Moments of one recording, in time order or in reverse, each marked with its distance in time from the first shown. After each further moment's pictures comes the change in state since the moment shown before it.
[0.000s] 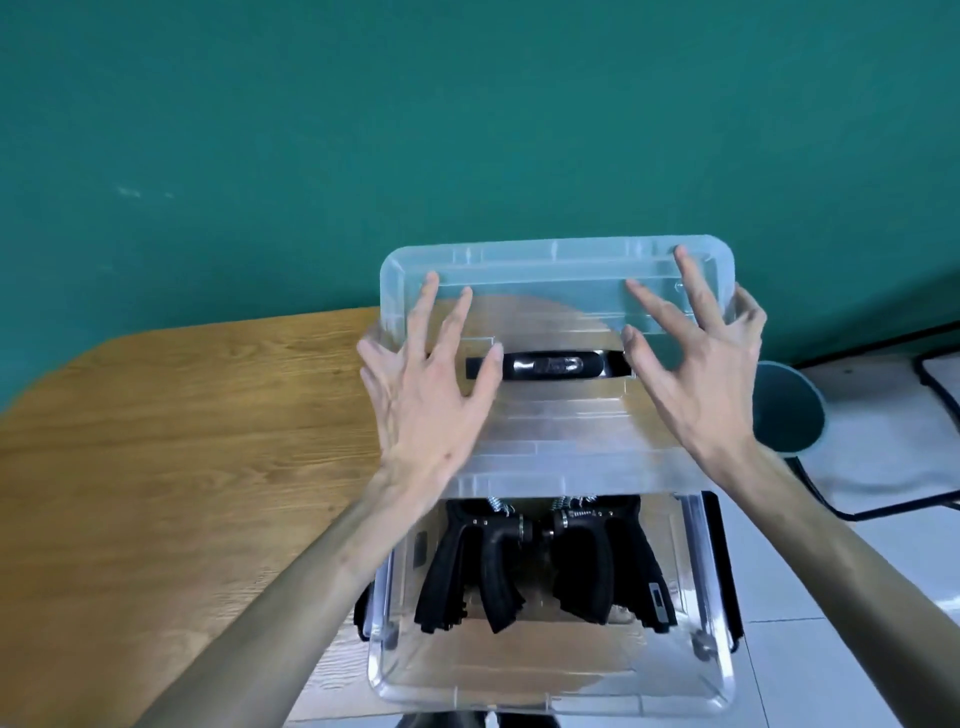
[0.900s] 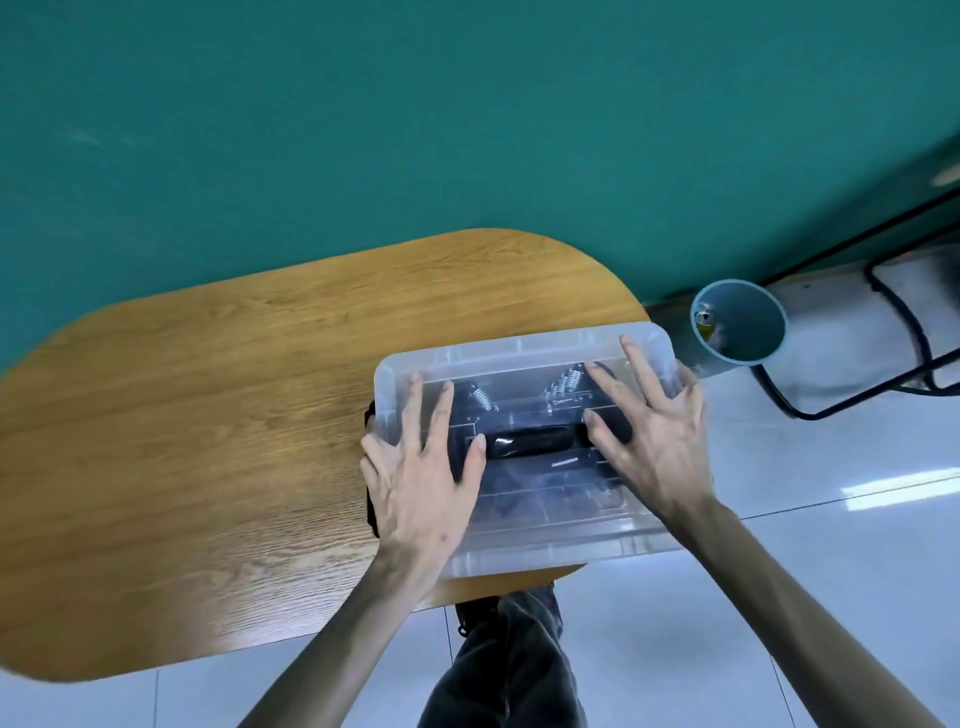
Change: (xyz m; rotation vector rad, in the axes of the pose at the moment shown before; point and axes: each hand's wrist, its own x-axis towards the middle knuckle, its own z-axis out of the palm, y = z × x) left_hand -0.169 -0.035 0.000 0.119 -0.312 -0.046; right_hand -0.181 -0.011 -0.014 -0.191 -0.325 0.102
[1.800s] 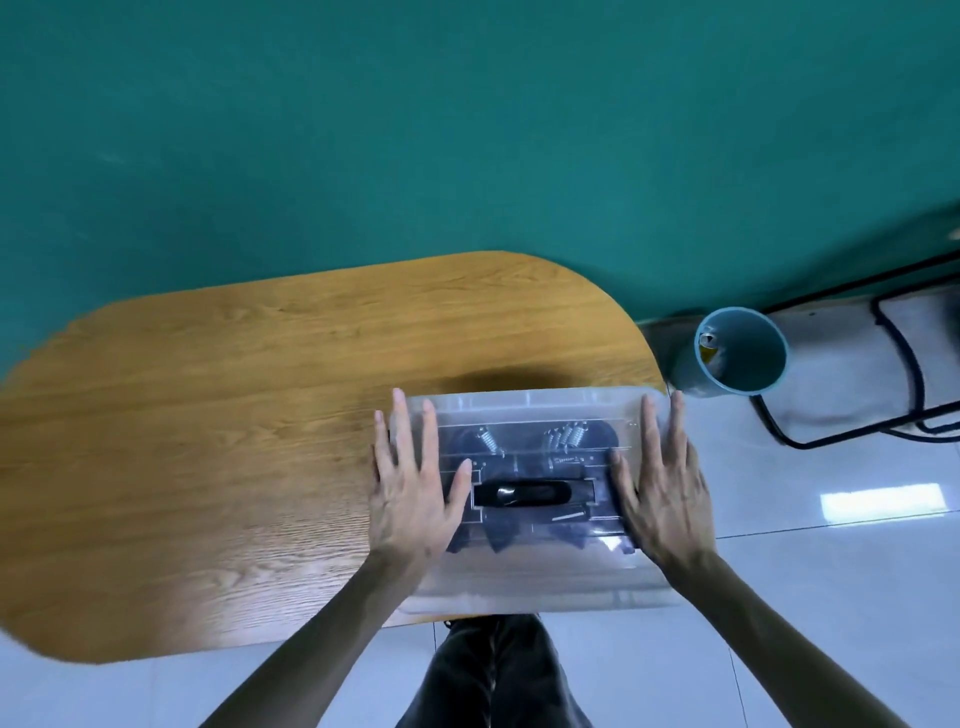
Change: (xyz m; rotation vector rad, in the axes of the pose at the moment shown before) left_hand 0.038 -0.016 -0.005 0.035 -0.183 0.020; right_hand 0.010 0.015 -0.007 0.089 -0.233 0.086
